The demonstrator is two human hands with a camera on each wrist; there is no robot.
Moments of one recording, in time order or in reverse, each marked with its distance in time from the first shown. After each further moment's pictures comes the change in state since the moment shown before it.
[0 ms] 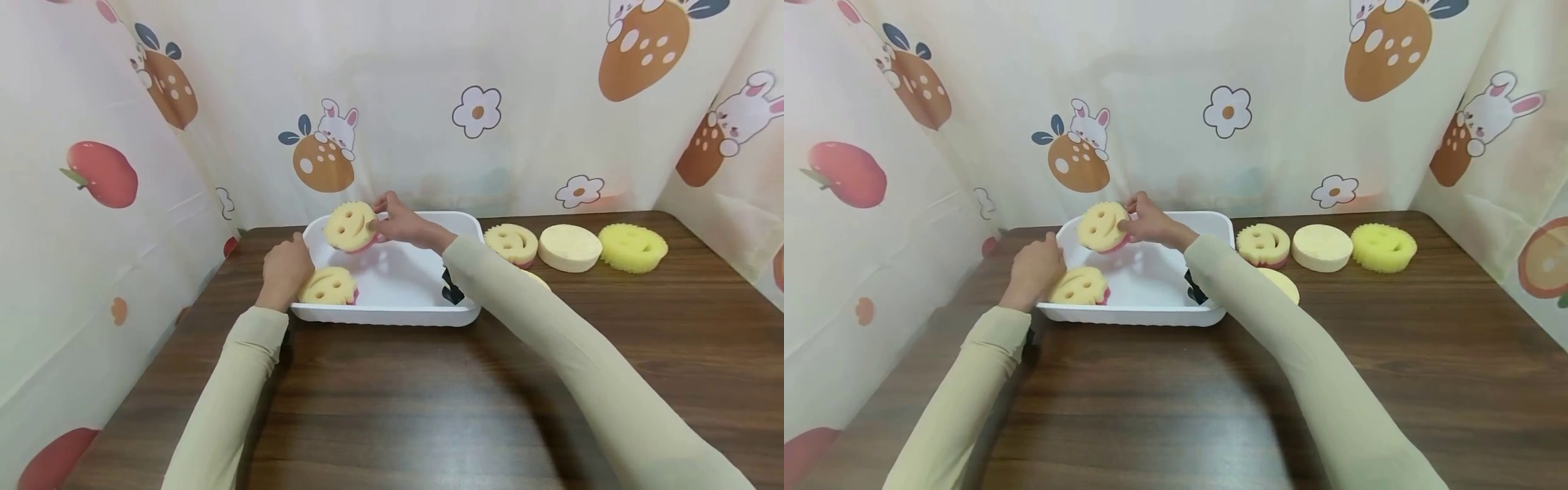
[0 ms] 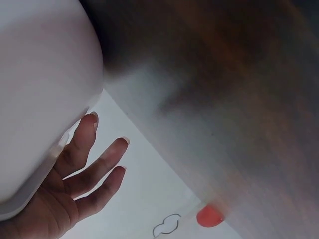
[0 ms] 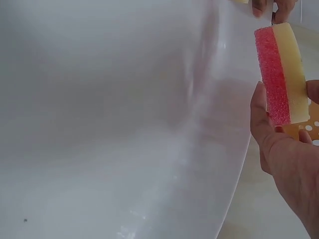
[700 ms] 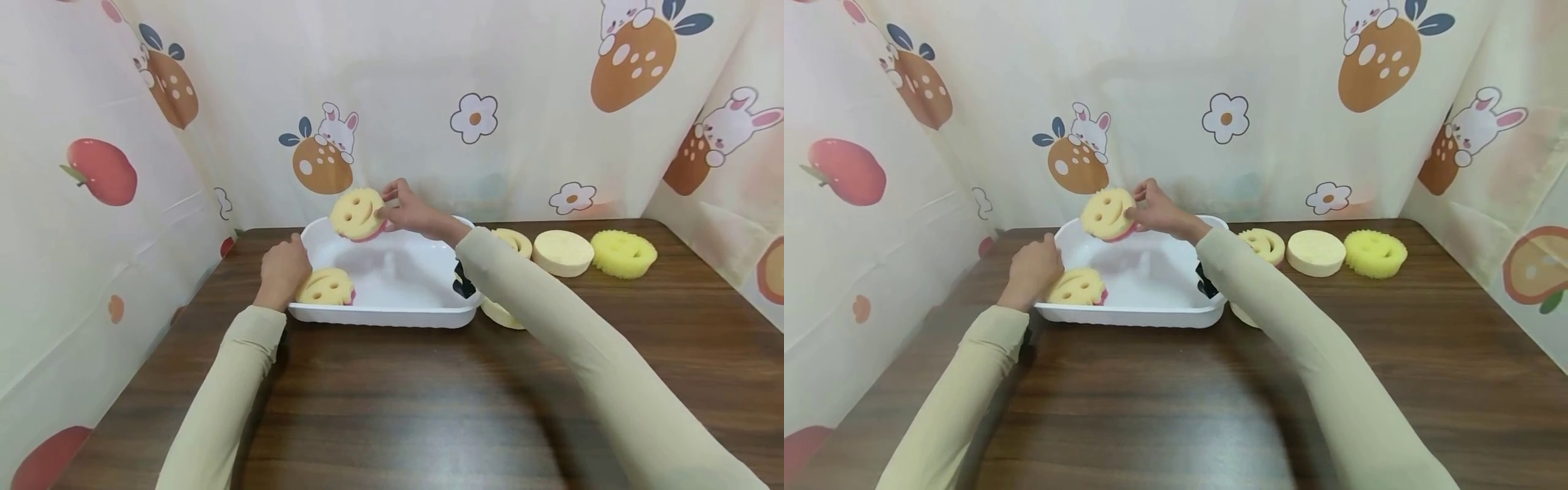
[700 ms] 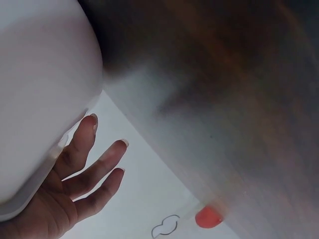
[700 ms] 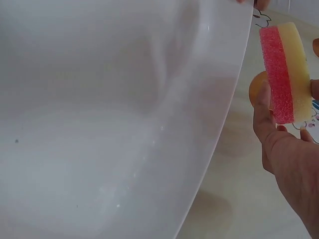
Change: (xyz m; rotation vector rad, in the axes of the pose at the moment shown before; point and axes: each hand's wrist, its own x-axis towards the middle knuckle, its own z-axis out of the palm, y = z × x) left_hand -0.002 -0.003 0.002 -0.010 0.011 0.010; right_hand -0.012 -0.016 -0.023 0.027 0.050 0.021
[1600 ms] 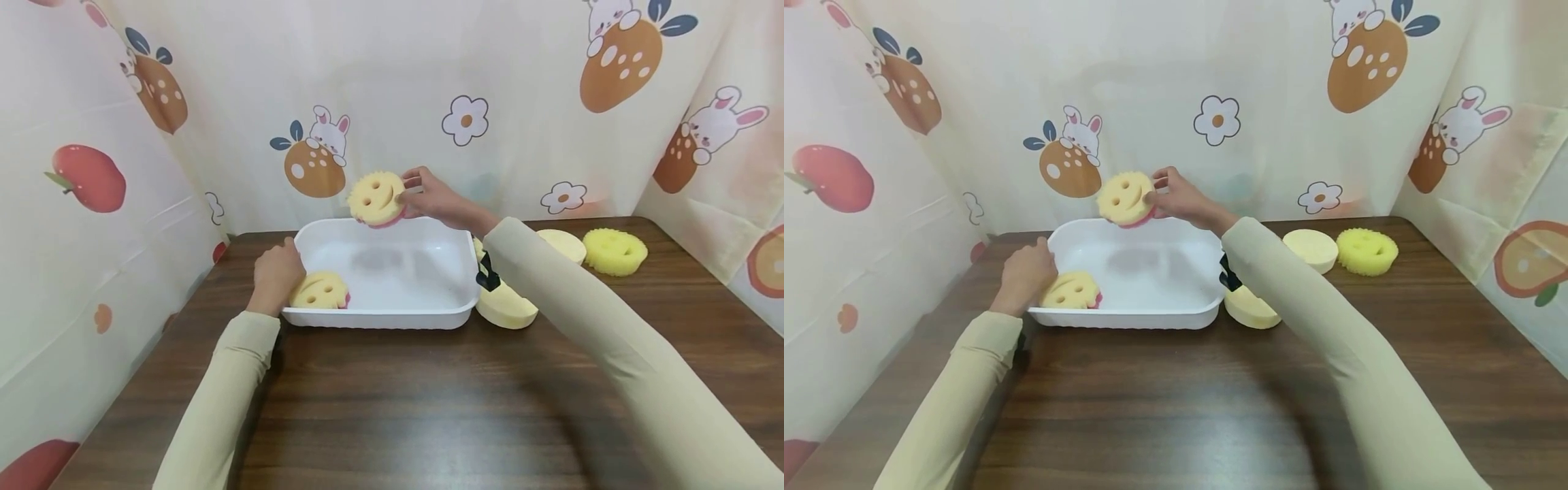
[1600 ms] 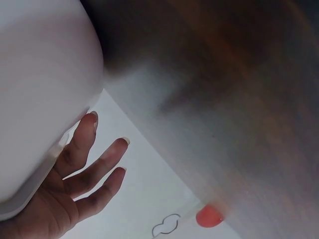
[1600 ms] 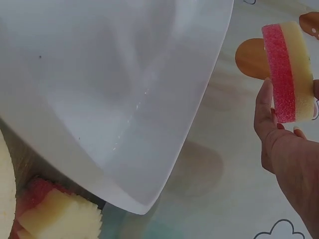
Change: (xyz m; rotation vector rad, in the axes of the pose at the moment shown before) left_hand 0.000 0.000 -0.003 -0.016 -0.019 -0.010; right_hand -0.028 -0.010 -0.048 0.045 0.049 0.004
